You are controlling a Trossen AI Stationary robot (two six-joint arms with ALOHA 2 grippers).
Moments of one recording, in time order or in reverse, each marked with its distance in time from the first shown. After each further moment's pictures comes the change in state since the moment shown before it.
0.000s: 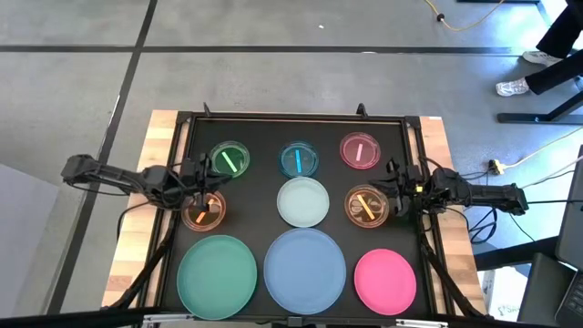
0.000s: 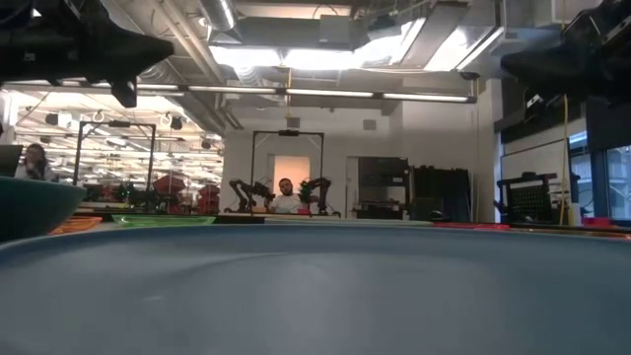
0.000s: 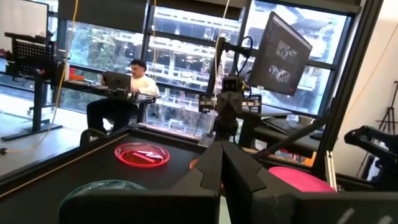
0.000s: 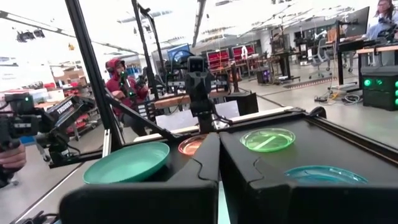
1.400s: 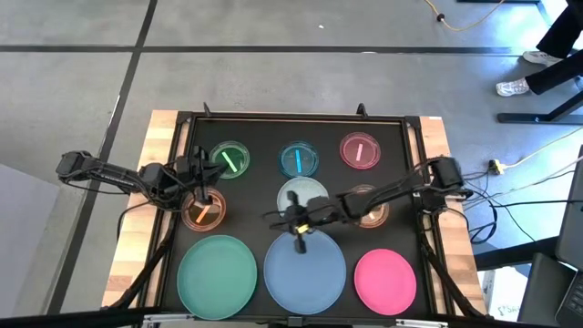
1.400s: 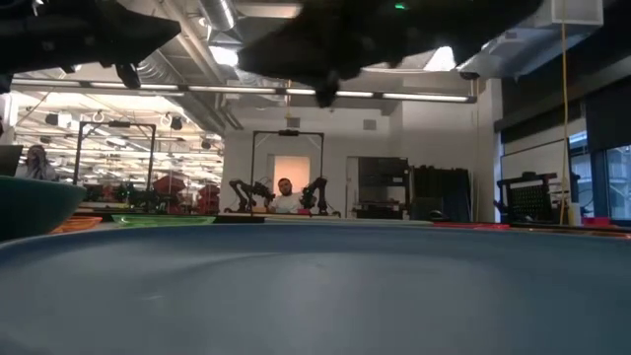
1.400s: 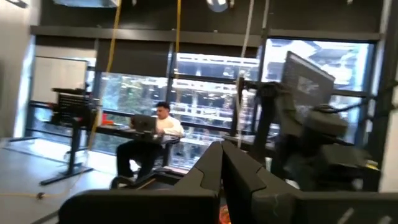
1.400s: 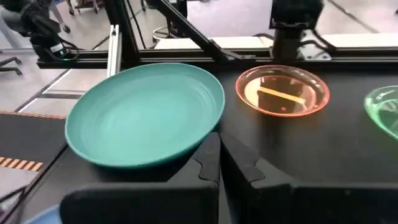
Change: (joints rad) left arm 0.017 0.146 0.001 0.332 -0.098 0.162; right arm 0.243 1.870 1.099 0.288 0.019 -0.093
